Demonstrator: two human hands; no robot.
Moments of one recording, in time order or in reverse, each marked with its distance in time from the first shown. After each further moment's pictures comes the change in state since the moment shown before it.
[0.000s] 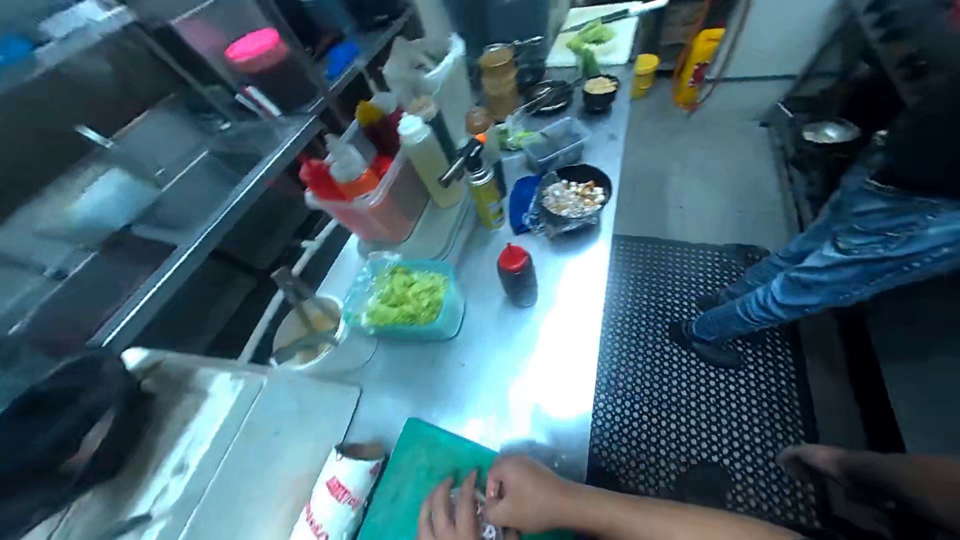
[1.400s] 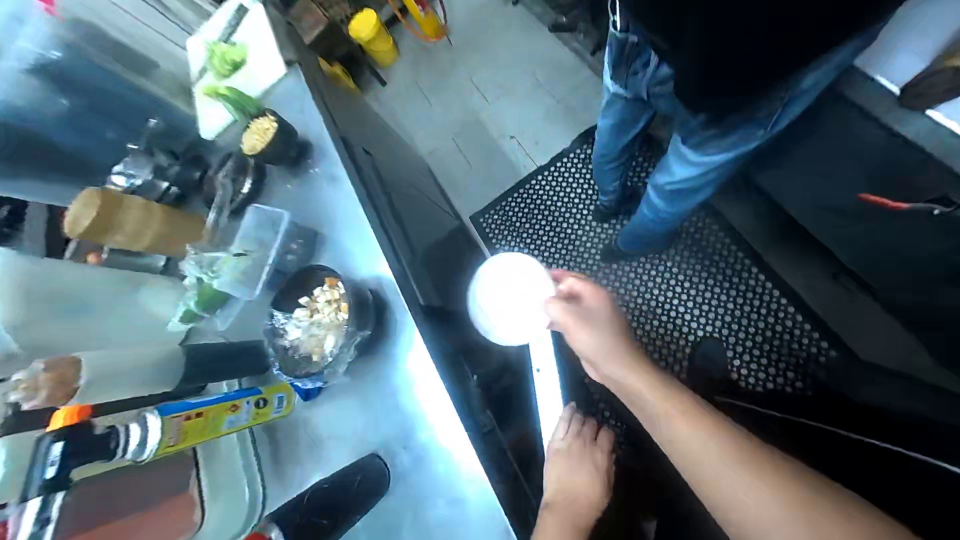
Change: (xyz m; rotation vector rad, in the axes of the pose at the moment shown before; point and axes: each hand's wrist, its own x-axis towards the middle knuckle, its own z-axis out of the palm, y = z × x) left_hand 0.157 0.295 0.200 0.293 -0.724 1.371; right_hand -0.158 0.162 -0.305 0.881 1.629 0.093
